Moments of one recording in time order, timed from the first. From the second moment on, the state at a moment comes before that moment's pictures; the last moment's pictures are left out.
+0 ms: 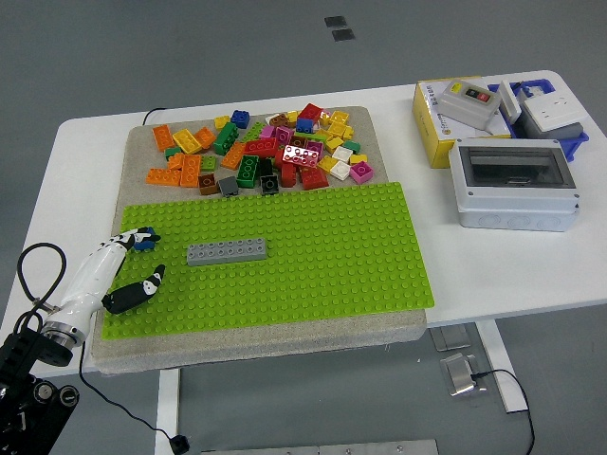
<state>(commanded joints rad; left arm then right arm) -0.05 0.23 -1.29 -1.21 2.01 0.20 -0.22 0.04 -0.03 1.07 0.18 -1.05 -0.04 -0.28</state>
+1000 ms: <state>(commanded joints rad) -0.09 0.22 -1.28 -1.20 2.03 0.21 -0.23 0.05 -0.04 1.12 0.18 -1.04 -0.05 -0.26</state>
